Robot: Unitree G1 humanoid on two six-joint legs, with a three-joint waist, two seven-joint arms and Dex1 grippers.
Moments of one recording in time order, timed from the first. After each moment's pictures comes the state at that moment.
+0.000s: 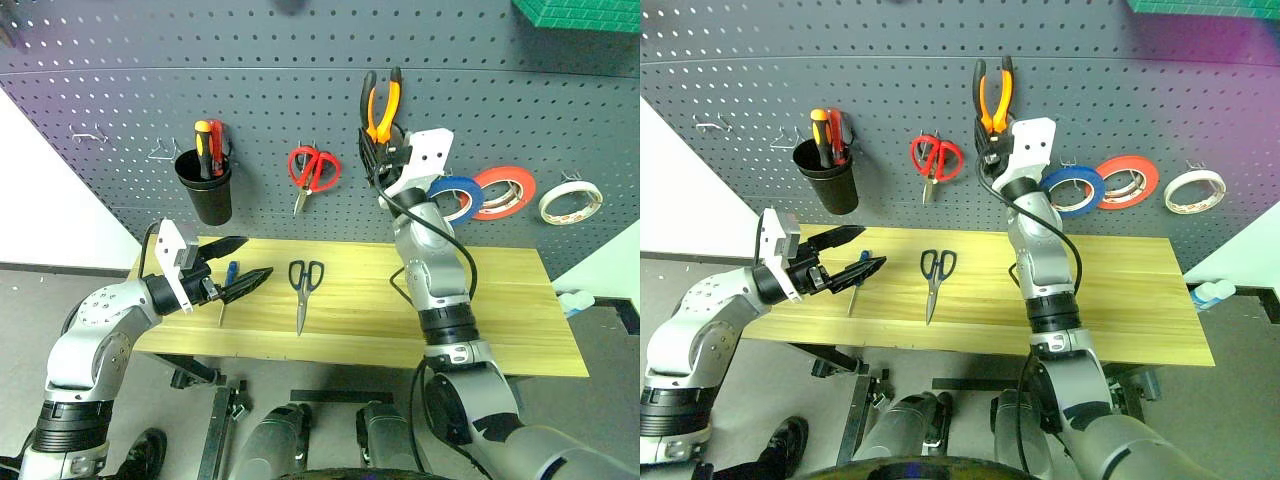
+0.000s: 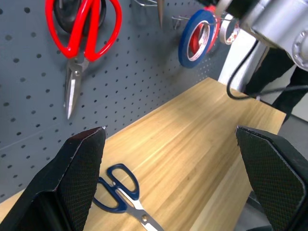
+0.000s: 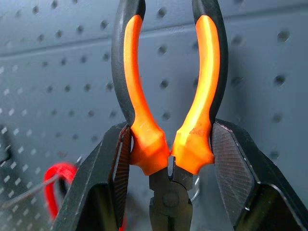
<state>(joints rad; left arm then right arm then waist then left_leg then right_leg) -0.12 0.59 0.17 -0.24 -0.60 0.44 -0.91 -0.71 -0.02 -0.07 0.28 0.14 -0.08 0.15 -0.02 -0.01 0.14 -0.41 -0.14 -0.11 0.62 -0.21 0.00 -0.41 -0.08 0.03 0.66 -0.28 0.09</state>
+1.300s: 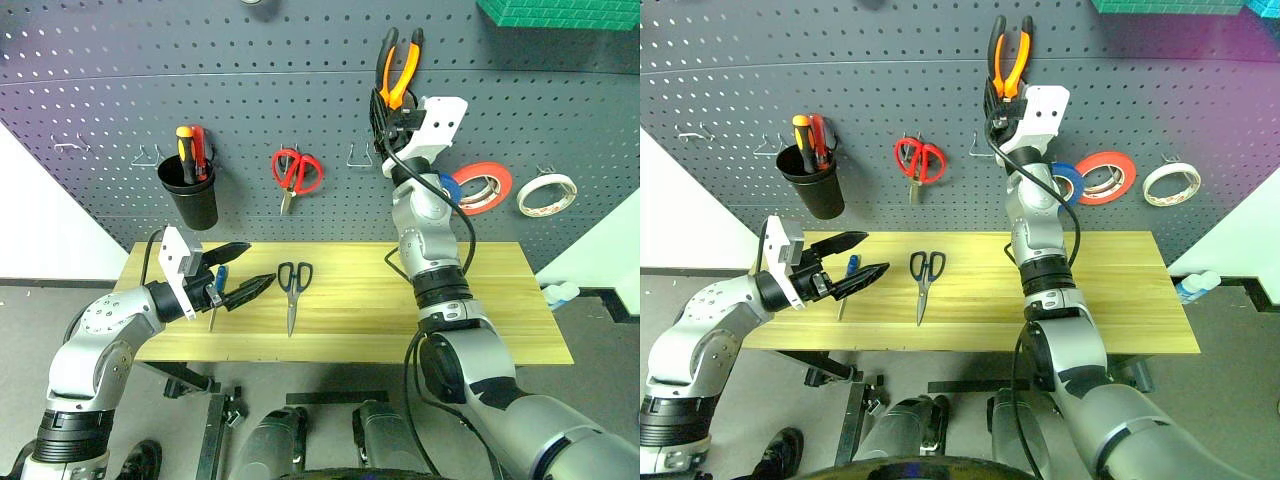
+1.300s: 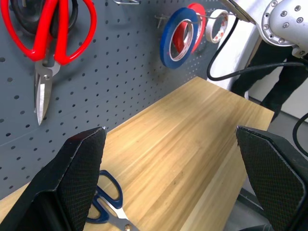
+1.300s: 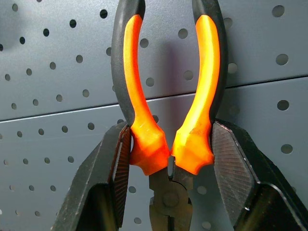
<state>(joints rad) -0.08 0.59 0.16 -0.28 -0.60 0.45 -0.89 -0.90 -0.02 -0.15 0.60 0.20 -0.27 0.15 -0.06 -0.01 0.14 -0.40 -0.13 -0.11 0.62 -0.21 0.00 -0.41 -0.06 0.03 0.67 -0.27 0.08</state>
